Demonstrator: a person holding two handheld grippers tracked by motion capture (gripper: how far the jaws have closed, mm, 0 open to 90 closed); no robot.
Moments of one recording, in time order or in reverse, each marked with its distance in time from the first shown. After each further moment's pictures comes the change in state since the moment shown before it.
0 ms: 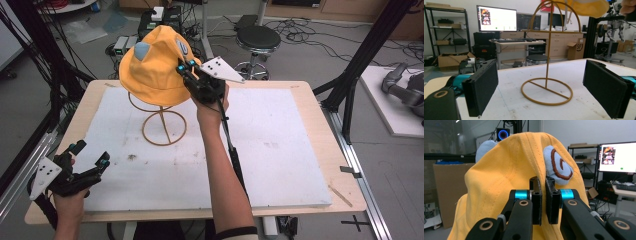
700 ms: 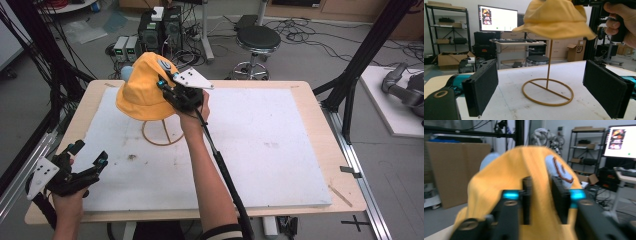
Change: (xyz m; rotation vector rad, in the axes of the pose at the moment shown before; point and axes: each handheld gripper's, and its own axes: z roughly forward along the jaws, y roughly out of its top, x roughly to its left) left arm 0.005 -0.001 -0.002 -0.003 0.007 -0.017; right arm 0.026 -0.042 0.033 0.122 -0.019 -0.041
